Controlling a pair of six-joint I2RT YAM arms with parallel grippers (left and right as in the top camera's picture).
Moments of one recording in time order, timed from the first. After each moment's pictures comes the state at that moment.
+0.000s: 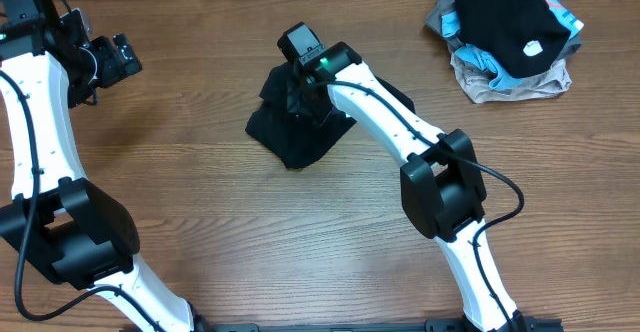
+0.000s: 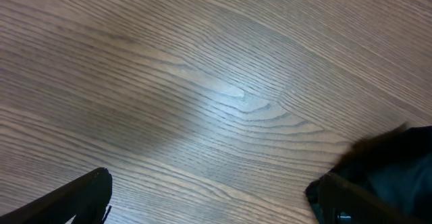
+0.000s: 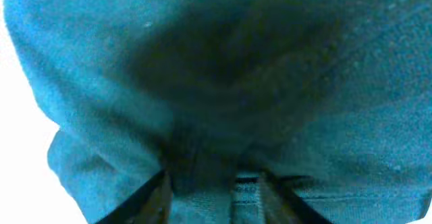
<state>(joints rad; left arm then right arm) 0.37 1.99 1.95 -1.12 0.18 -0.16 0.61 2.40 2.14 -1.00 -0.03 0.59</state>
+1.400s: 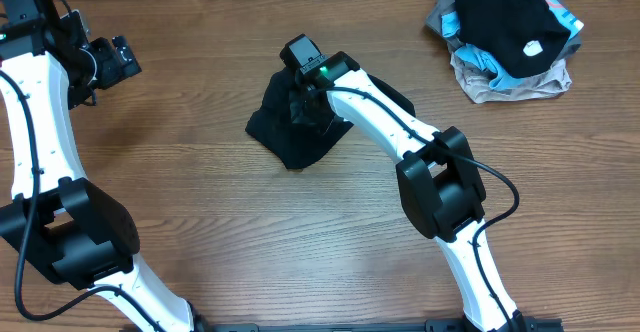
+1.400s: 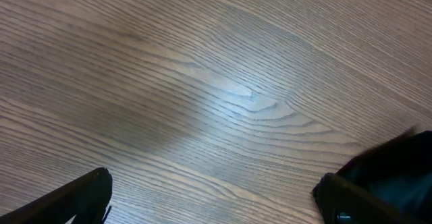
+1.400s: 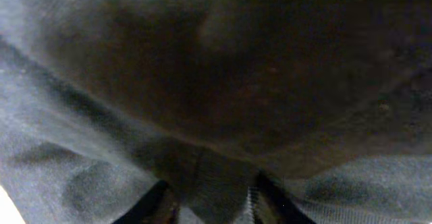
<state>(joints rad) 0.37 1.99 1.95 -1.13 0.16 -0.16 0.61 2.40 2.06 -0.96 -0.04 0.51</state>
